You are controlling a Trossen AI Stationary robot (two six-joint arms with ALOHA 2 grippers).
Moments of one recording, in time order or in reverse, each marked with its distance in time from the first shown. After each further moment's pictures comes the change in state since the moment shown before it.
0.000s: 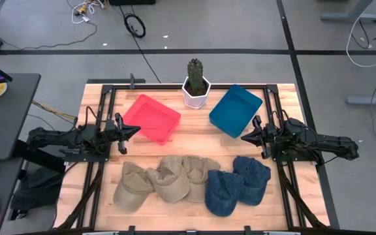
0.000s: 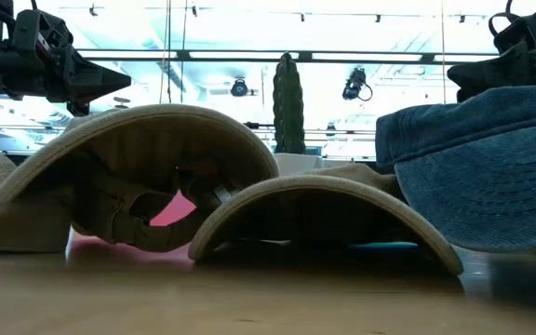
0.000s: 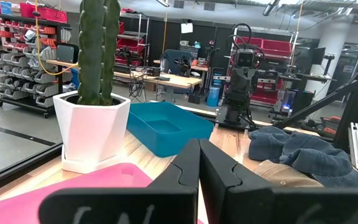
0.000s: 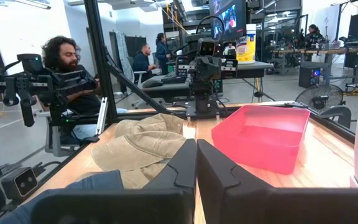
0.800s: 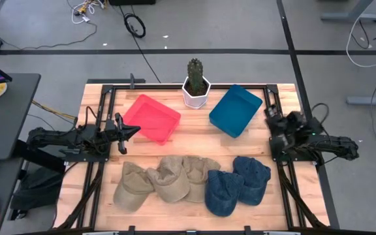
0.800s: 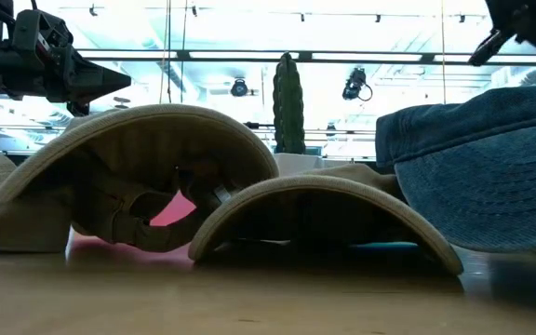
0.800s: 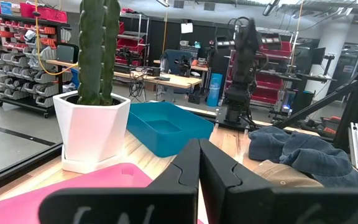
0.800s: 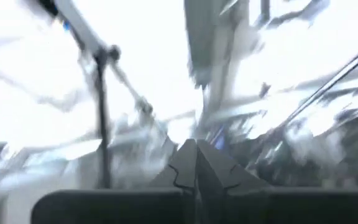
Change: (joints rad) left arm 0.000 0.000 0.000 0.000 0.000 0.000; right arm -0.002 0.000 0.002 0.673 0.185 0.237
